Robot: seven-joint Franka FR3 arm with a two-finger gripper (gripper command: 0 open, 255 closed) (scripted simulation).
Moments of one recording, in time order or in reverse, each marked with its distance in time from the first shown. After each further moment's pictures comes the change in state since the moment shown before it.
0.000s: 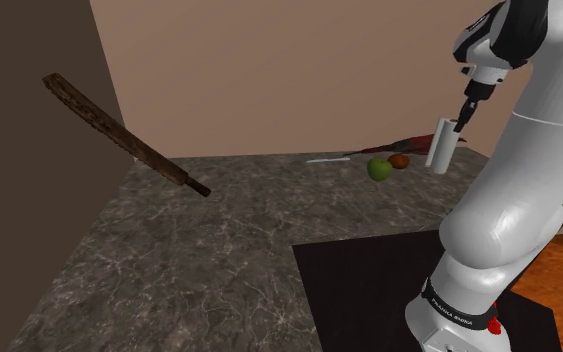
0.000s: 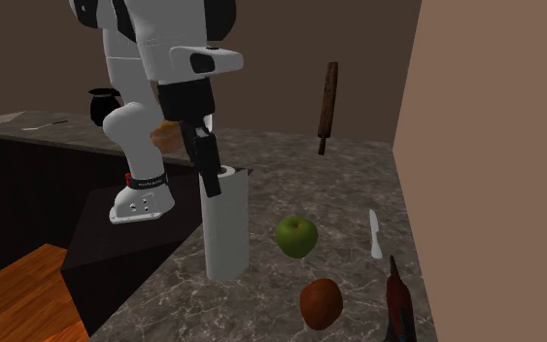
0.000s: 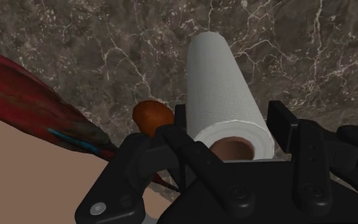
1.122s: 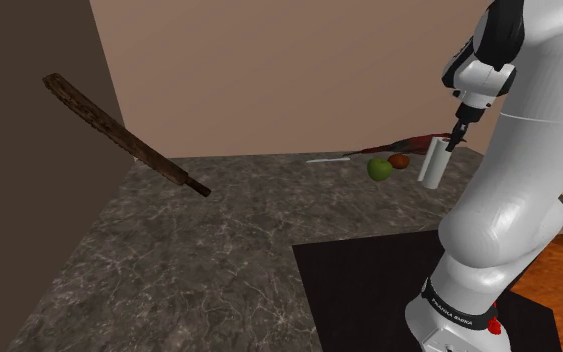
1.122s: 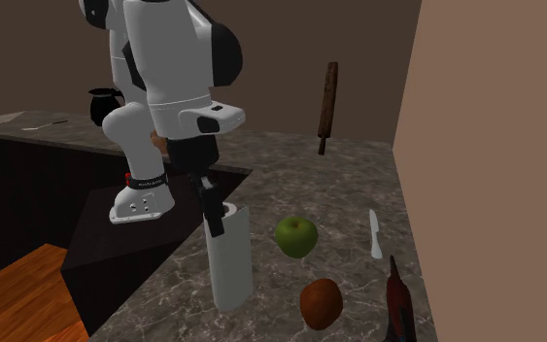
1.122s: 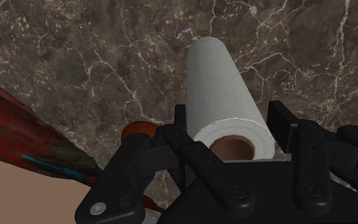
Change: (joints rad) arm -0.020 0.080 0.010 -0.134 0.093 0.173 -0.077
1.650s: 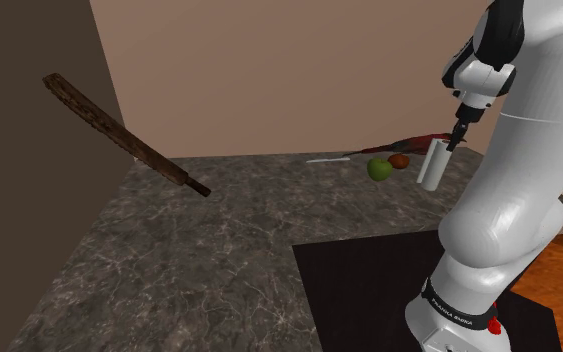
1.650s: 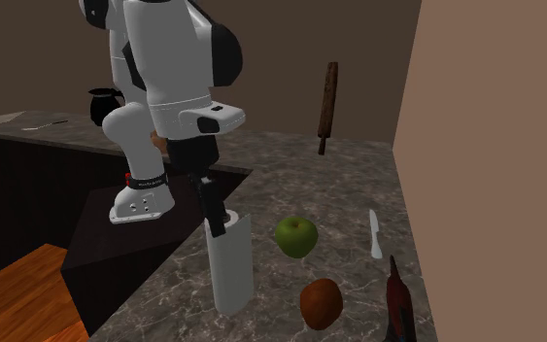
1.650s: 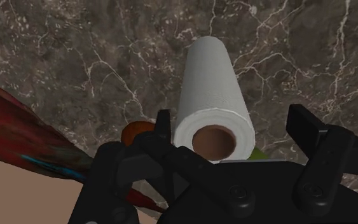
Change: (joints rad) arm 0.000 0.000 0.000 -0.001 0.001 0.001 0.000
